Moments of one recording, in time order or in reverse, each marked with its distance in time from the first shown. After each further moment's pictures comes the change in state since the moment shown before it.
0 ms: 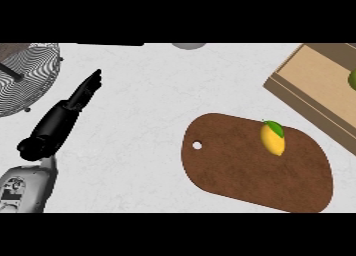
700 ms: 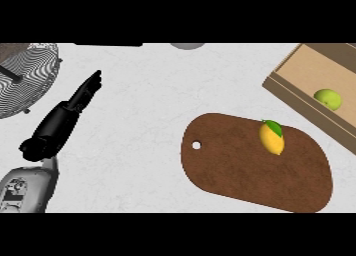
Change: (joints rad) left arm 0.006 -0.011 0.003 0.004 -0.009 0.011 -0.003; right arm -0.092 -0.031 -0.348 0.170 -0.344 0.064 -0.261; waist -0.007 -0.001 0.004
